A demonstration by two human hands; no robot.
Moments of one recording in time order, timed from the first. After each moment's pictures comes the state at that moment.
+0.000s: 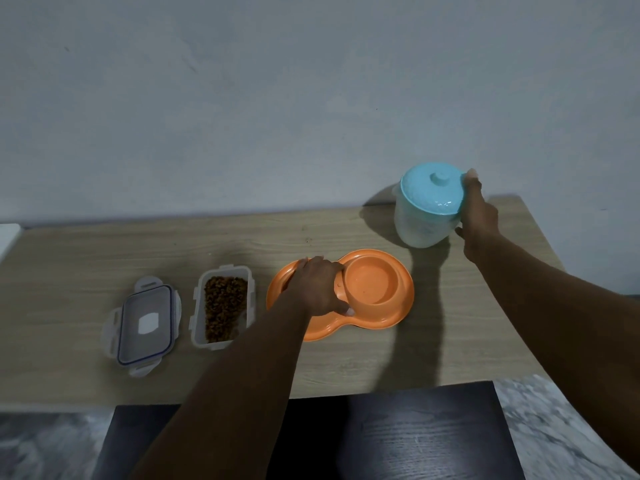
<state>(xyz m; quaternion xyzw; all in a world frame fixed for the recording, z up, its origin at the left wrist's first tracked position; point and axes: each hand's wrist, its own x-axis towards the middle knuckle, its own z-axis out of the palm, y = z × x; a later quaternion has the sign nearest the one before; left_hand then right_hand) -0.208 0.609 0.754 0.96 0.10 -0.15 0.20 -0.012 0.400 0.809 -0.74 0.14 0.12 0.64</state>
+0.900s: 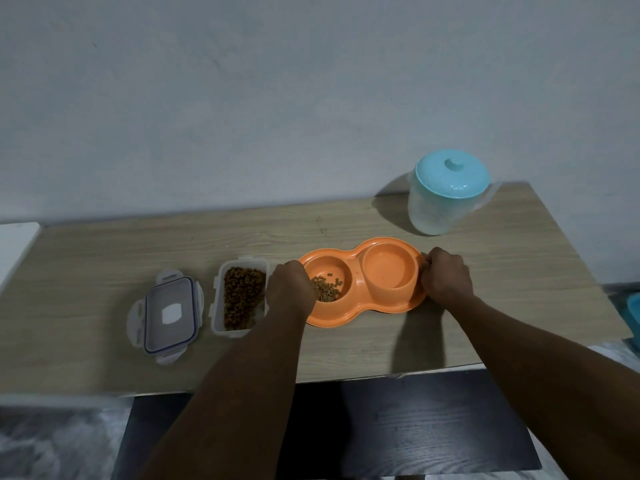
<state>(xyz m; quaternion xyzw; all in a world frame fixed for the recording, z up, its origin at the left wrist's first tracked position) -0.264 0.623 0.776 0.90 0.40 -0.11 0.15 -0.111 0.407 0.721 -0.97 -0.07 0.11 0.20</state>
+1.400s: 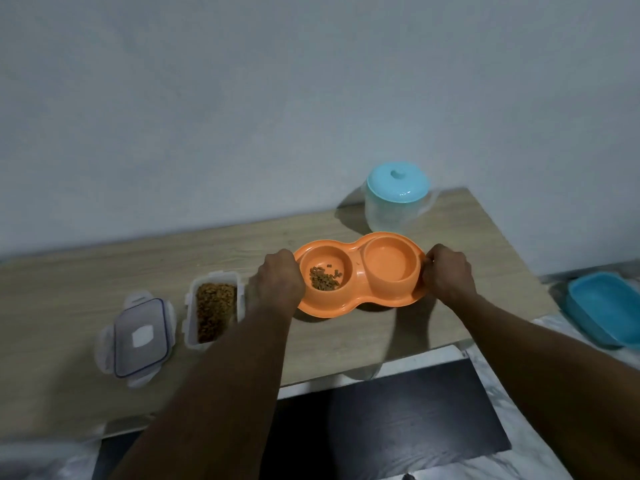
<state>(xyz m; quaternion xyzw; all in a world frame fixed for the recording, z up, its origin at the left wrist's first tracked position) -0.250 0.592 0.820 0.92 0.35 -0.02 0.18 -0.117 0.340 0.764 -0.97 -0.03 0.04 0.22</state>
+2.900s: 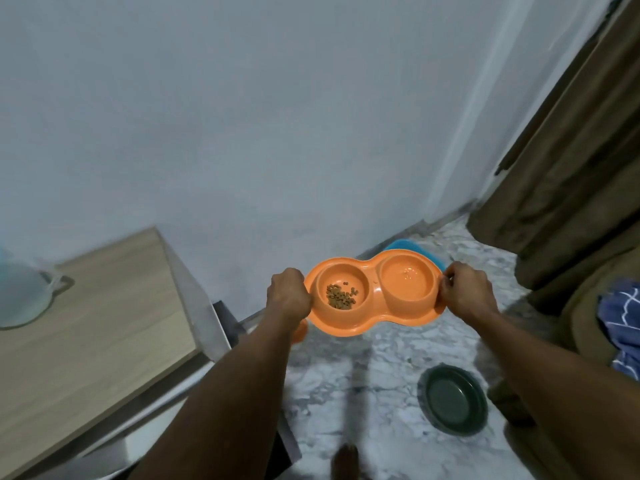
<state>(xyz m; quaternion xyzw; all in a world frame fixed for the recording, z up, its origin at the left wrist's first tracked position) -0.003 -0.056 0.777 0.94 0.15 -0.10 0.28 -0.007 -0.358 0.771 -0.96 0.19 -0.02 0.19</state>
